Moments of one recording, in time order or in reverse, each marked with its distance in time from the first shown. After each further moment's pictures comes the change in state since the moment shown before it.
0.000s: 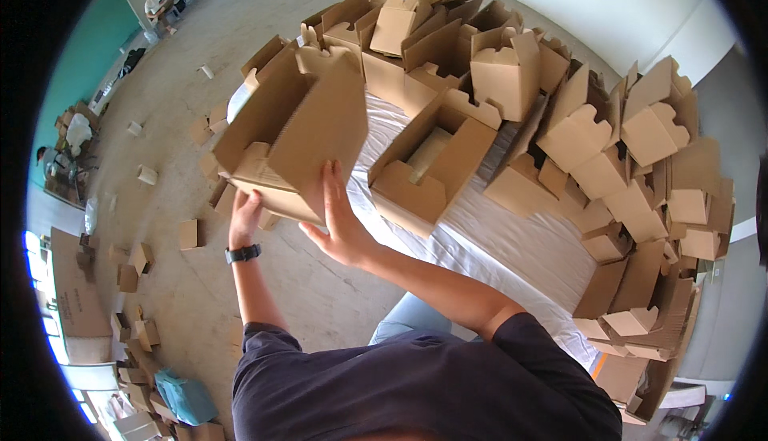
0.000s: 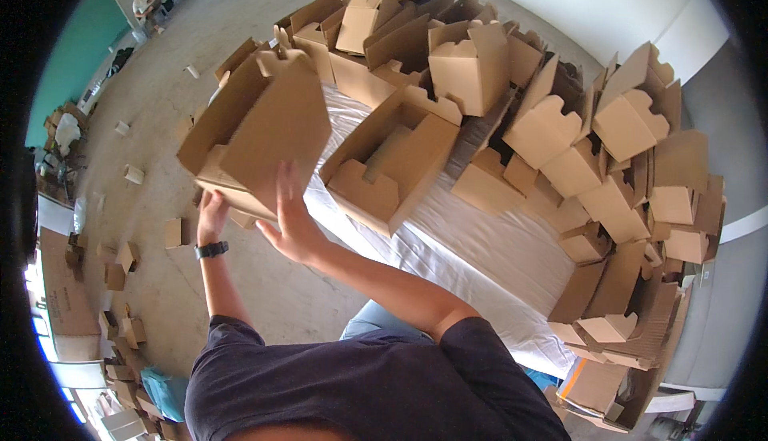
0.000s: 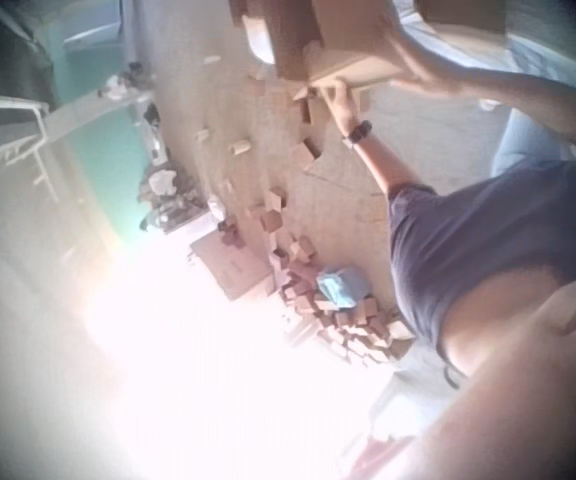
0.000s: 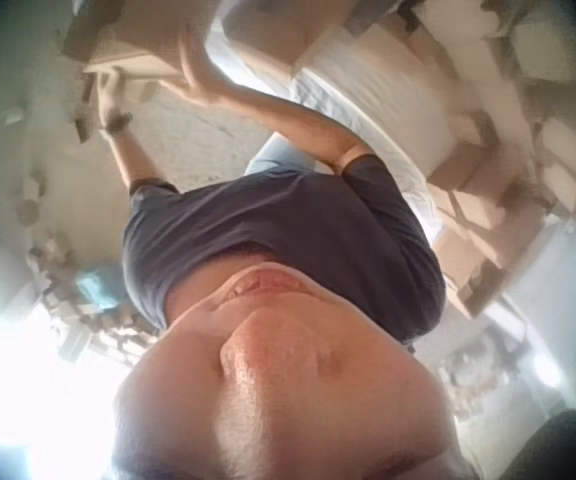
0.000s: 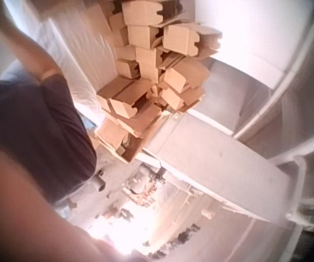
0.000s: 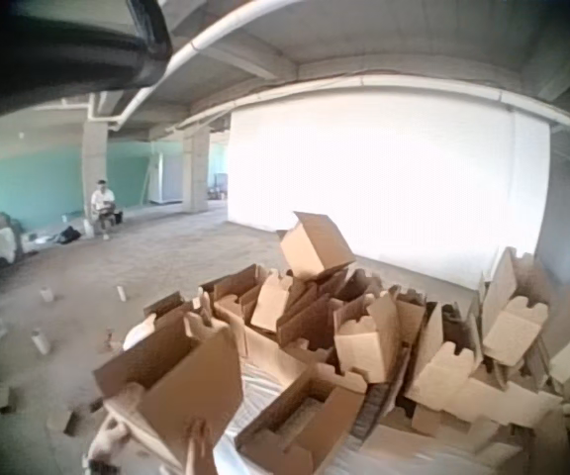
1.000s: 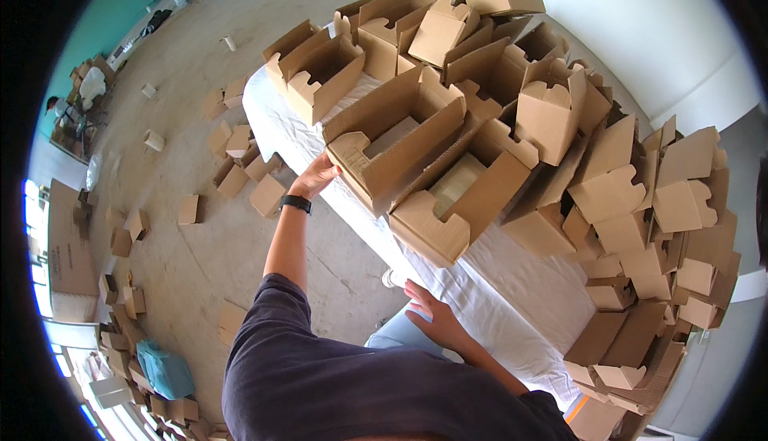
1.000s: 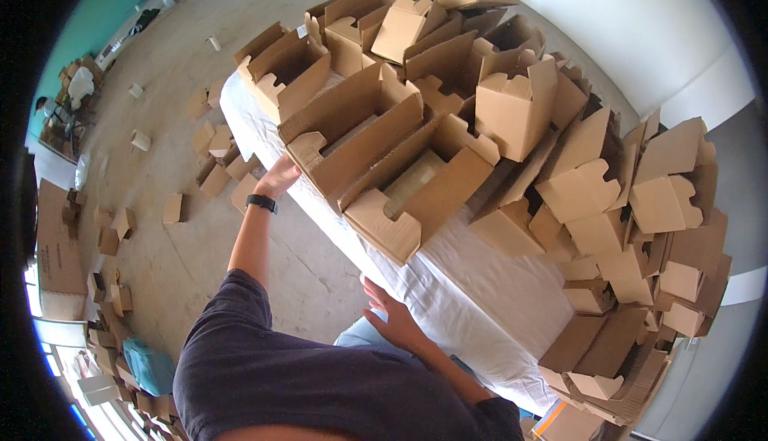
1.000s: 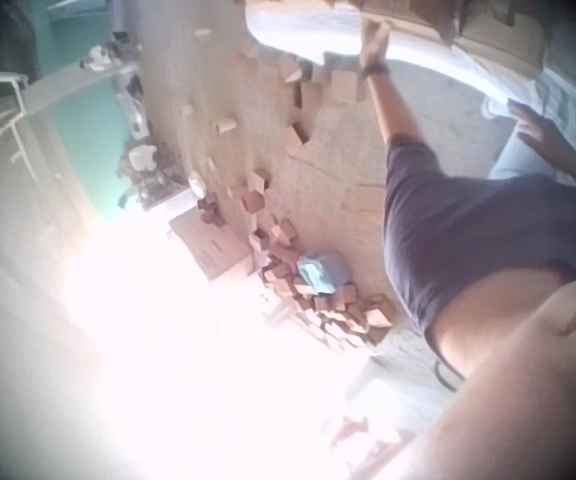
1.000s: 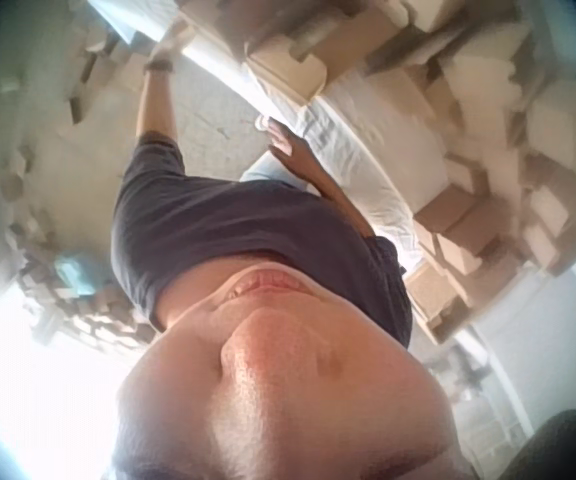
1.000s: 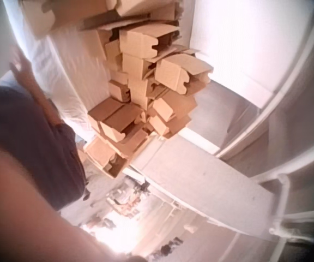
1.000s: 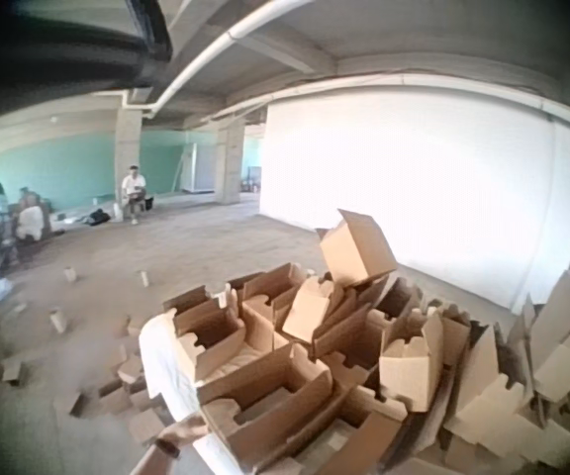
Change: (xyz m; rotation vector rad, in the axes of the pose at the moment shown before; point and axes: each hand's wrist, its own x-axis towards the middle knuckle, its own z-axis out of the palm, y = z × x) left_hand 0.114 -0.071 0.089 -0.013 -0.317 -0.194; right_hand -0.157 0.022 -0.102 0.357 -0.330 0.666
